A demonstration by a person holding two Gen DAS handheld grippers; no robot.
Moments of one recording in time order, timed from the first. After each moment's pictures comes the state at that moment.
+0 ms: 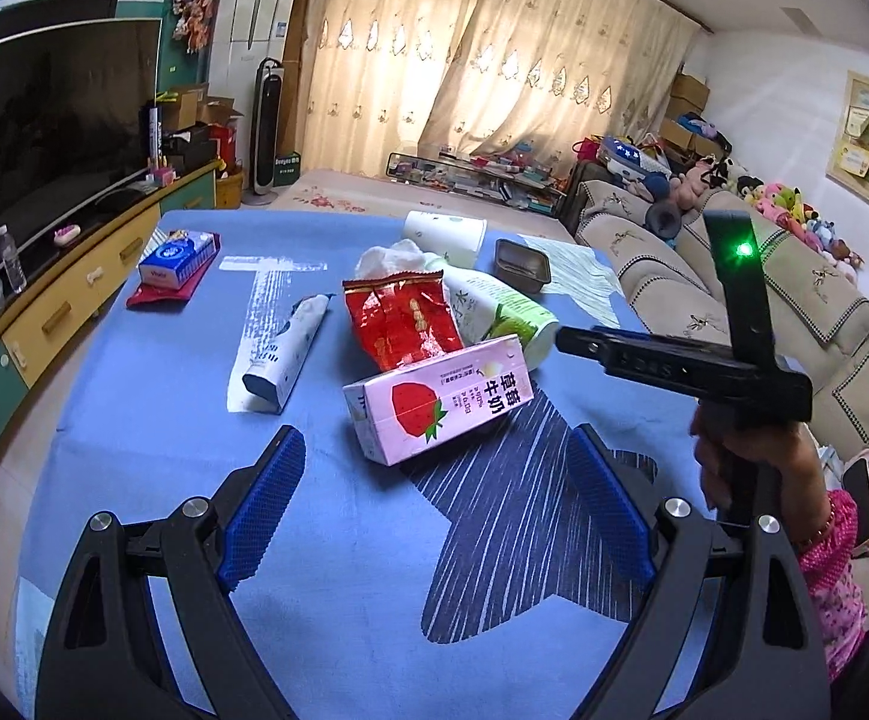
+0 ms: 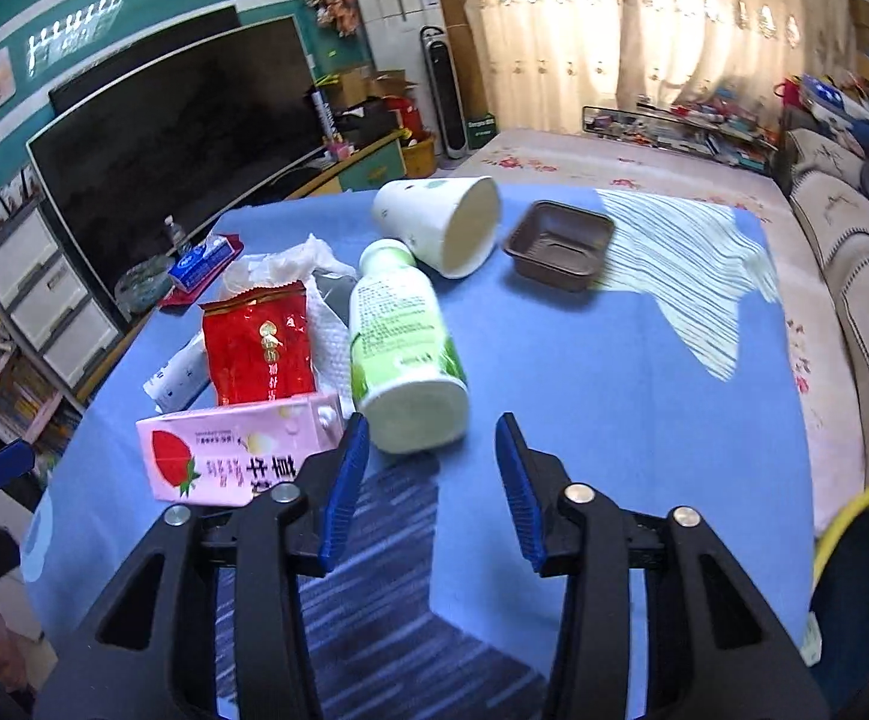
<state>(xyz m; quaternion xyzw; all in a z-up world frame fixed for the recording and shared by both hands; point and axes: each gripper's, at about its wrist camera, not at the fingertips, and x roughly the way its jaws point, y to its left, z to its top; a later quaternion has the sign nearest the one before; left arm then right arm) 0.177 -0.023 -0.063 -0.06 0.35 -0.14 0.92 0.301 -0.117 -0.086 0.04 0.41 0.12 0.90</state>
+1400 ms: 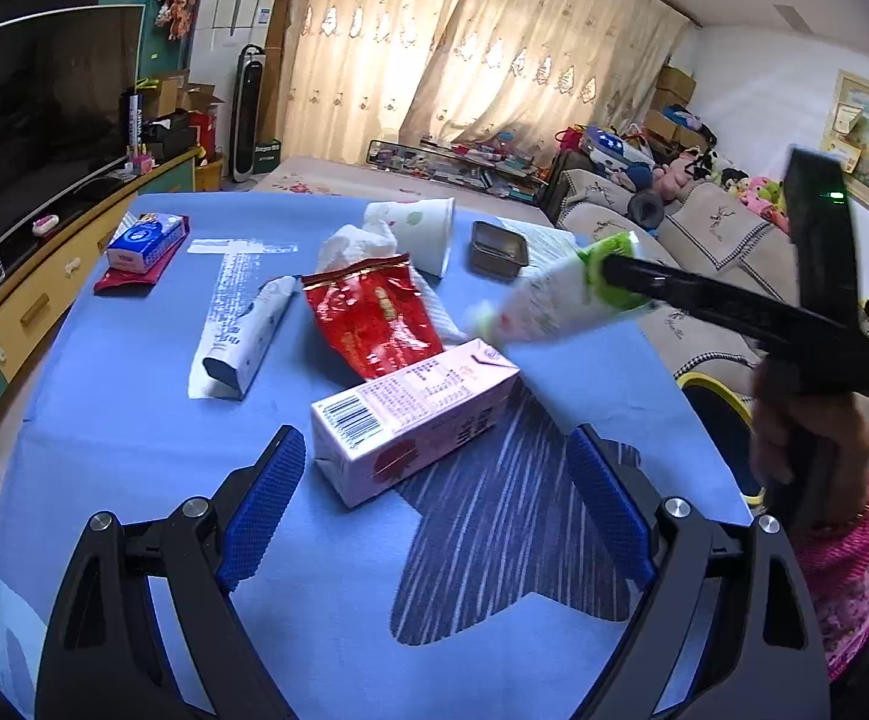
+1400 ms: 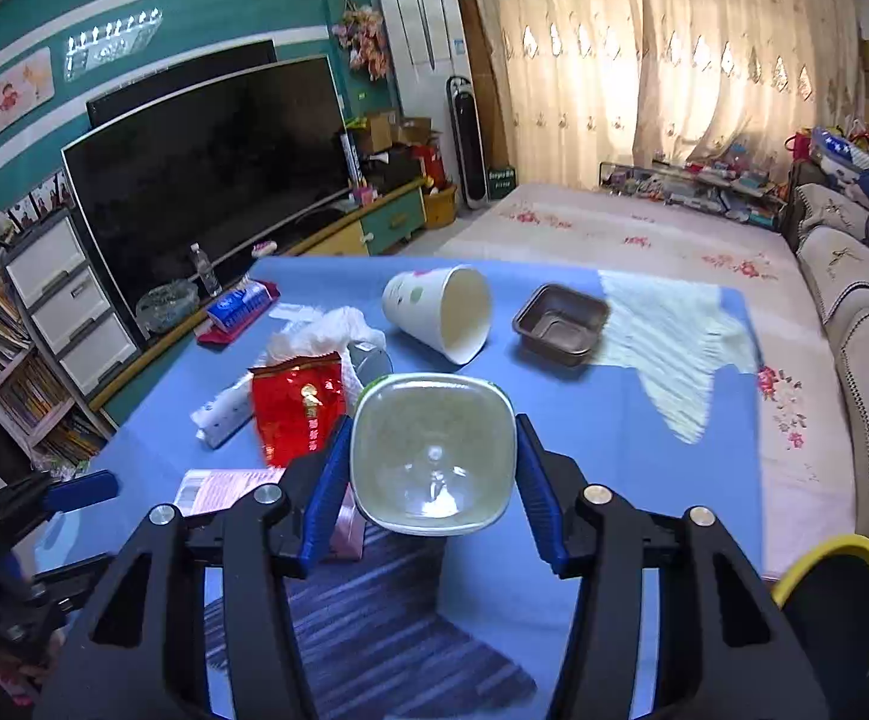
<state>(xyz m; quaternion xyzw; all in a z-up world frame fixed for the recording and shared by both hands) 0.179 -0.044 -0.074 -0.07 0.36 -0.17 0.92 0.257 -0.135 -0.030 0.03 0.34 0.13 0.93</state>
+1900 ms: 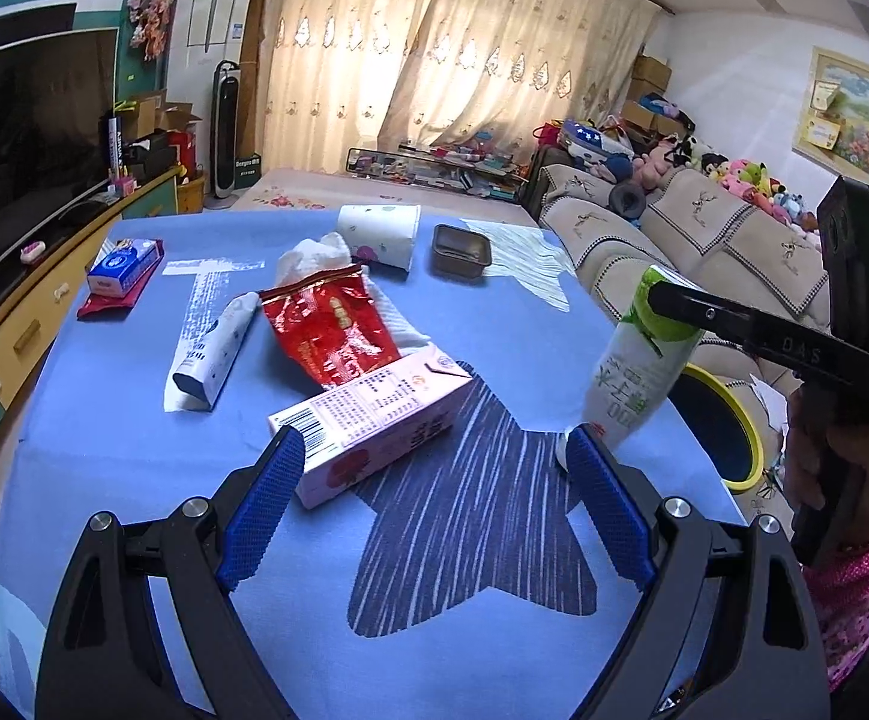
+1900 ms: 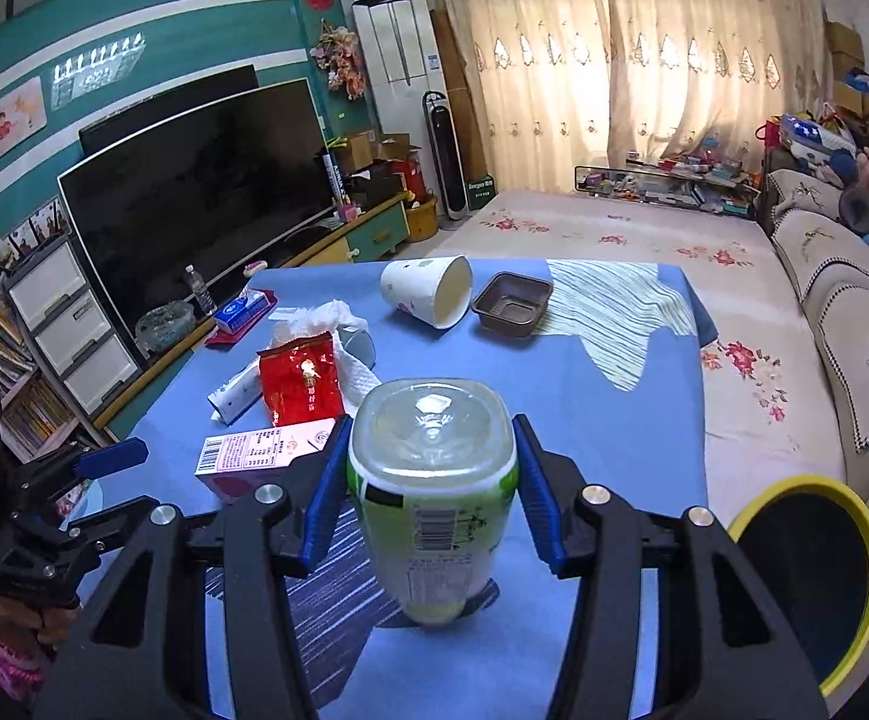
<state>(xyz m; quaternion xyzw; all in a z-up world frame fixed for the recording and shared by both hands) 0.167 -0.067 -0.064 -0.04 0.35 -0.19 0.92 0.198 -0.169 -0.021 0.06 0.34 0.11 0.93</state>
